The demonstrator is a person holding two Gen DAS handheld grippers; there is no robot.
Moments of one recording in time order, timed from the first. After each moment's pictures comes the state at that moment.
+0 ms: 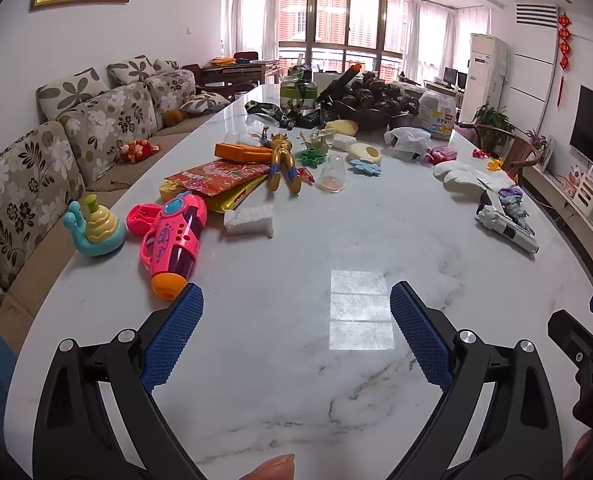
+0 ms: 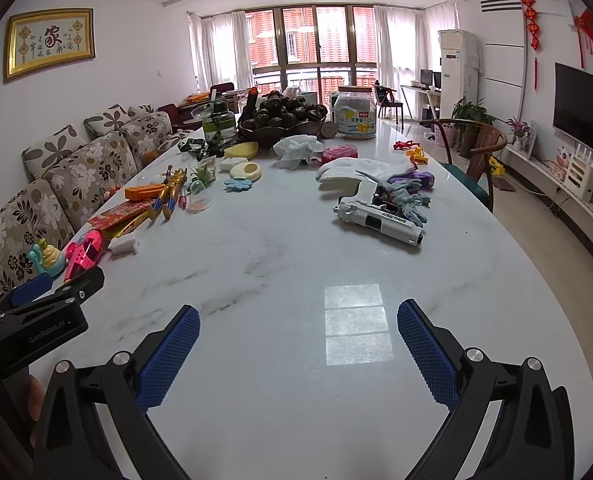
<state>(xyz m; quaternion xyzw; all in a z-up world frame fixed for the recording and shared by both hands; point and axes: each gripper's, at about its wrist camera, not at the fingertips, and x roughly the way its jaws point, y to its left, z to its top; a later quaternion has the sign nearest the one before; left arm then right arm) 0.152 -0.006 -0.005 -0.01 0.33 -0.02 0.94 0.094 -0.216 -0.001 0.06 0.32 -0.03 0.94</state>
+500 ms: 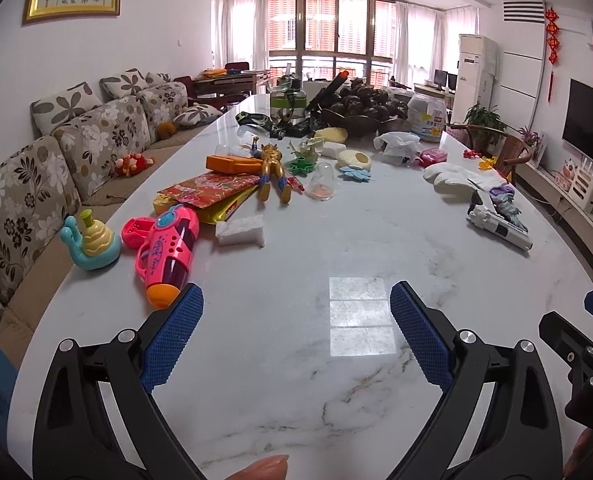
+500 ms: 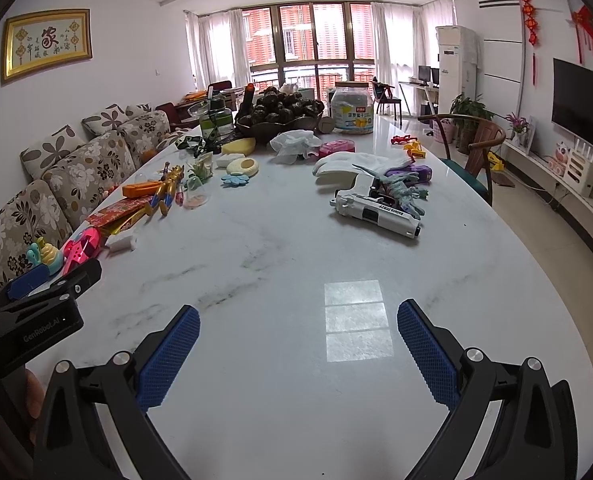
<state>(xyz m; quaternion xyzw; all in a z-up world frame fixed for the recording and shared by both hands) 0.148 -0.014 -0.002 0.01 0.31 -0.03 0.95 0.094 -0.216 -0.004 0.06 0.33 -0.04 0.94</state>
